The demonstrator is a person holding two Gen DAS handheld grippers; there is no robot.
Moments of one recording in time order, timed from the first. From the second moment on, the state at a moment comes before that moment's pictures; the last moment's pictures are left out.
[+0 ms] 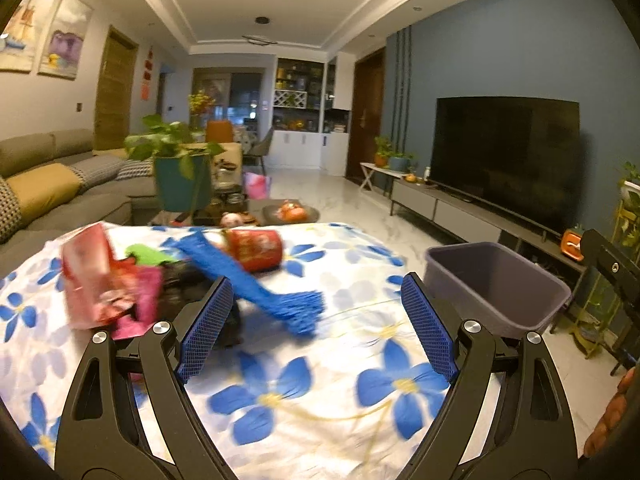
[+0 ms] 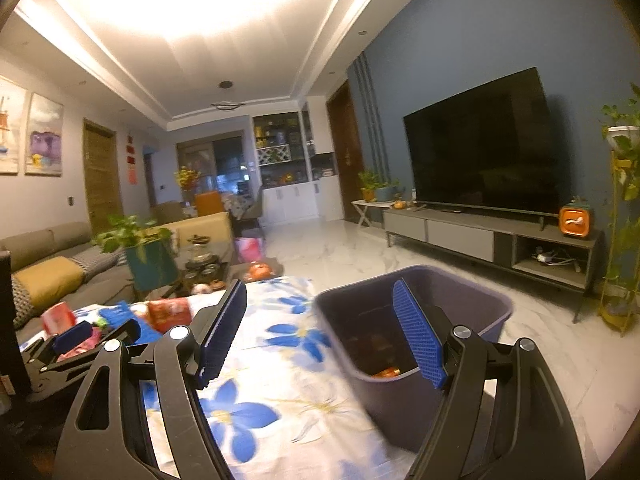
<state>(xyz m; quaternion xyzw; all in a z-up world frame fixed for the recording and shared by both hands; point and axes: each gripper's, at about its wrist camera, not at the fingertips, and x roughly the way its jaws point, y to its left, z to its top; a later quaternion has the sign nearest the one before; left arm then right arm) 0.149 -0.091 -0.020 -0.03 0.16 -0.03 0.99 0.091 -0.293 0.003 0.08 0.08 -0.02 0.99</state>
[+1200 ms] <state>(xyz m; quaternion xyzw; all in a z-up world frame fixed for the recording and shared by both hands) 0.123 0.082 -0.033 -0.07 0.17 0.10 0.98 0.141 -0.102 -0.030 0.02 0.16 0.14 0.98</state>
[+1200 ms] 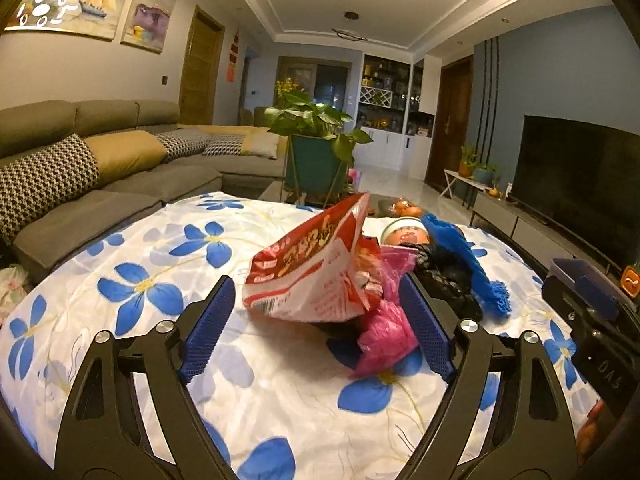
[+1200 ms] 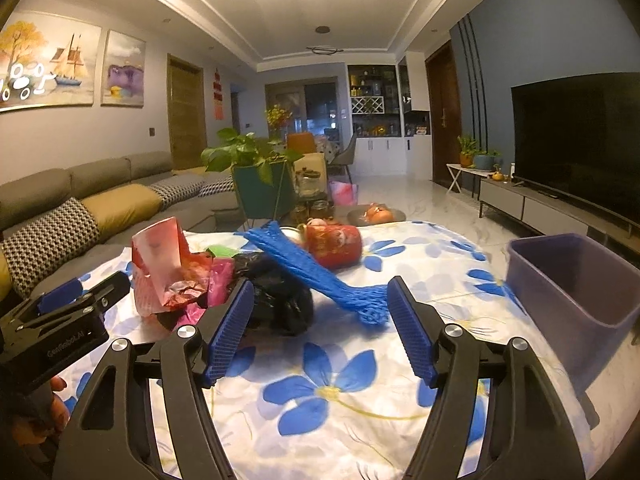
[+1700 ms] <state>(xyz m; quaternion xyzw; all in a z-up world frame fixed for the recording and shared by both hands) 0.166 0.098 -0.038 -0.10 0.20 0.08 0.97 0.212 -0.051 -0.038 -0.03 0.18 0.16 0.97</state>
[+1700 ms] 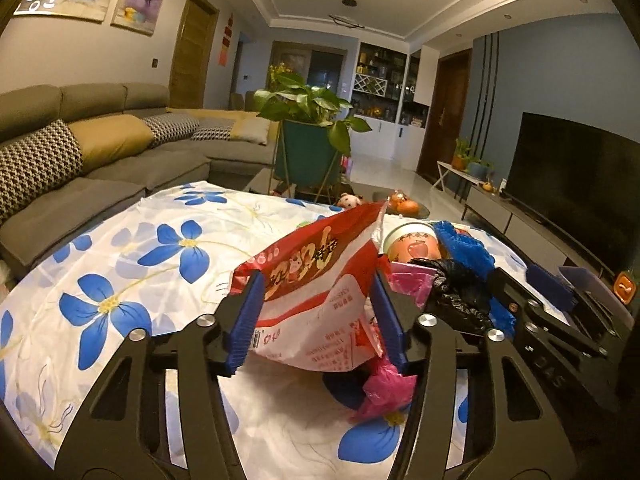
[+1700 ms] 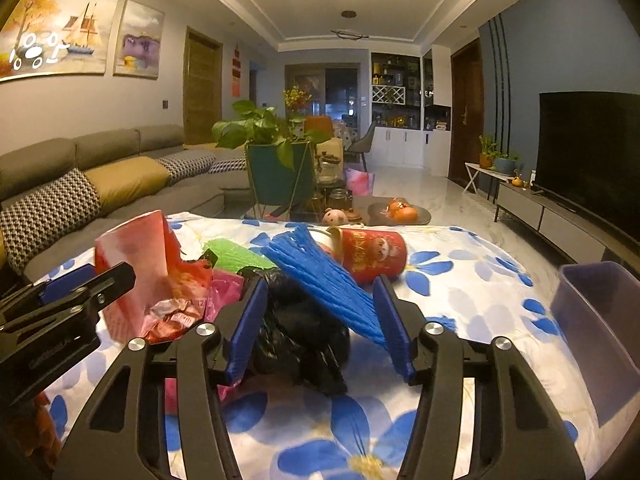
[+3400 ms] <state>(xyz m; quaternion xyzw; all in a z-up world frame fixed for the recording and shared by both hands) 0.081 0.003 0.024 -0.07 0.13 -0.02 0.99 0.099 -0.182 0.026 0.05 0.09 0.14 0.98</state>
